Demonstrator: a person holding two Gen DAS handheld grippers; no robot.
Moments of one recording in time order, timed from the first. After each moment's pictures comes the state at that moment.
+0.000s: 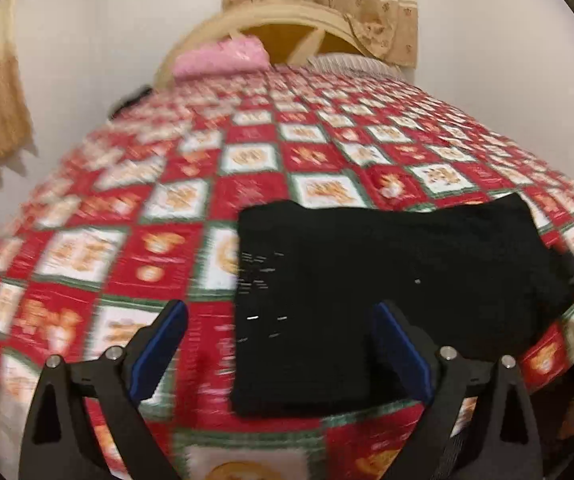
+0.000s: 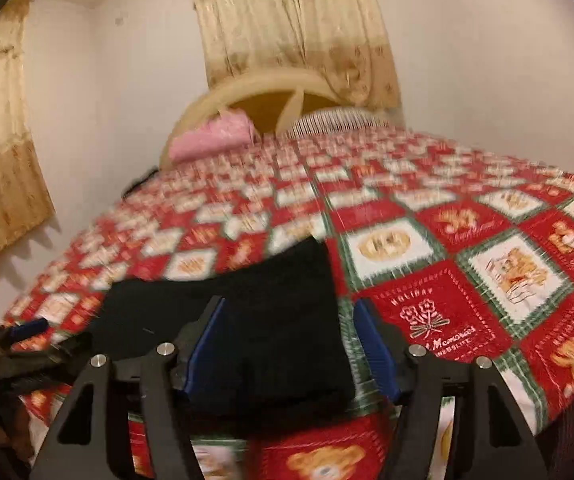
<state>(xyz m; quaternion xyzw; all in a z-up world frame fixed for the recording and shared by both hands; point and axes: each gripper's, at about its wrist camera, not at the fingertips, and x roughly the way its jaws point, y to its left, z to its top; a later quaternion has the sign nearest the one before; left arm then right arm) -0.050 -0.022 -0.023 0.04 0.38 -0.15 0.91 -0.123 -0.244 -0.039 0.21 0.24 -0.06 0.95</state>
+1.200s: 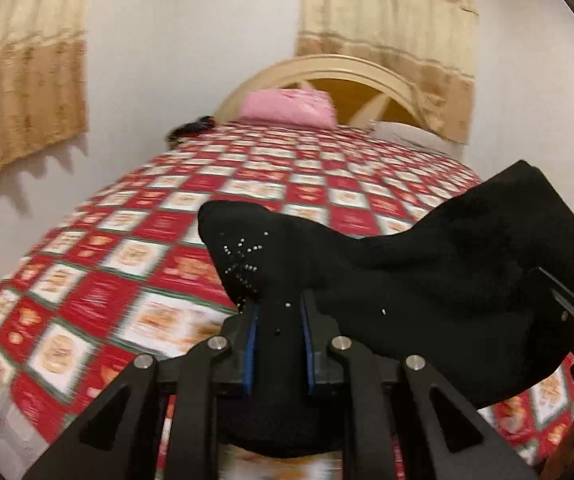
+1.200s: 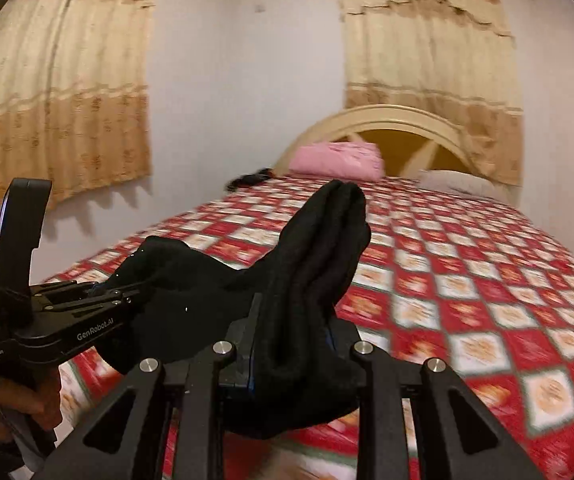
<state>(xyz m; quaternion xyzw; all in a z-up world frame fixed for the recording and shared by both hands) 0.002 0.110 0.032 -0.03 0.28 -0.04 0.96 -0.031 -0.070 0.086 0.07 0.13 0.13 0.98</state>
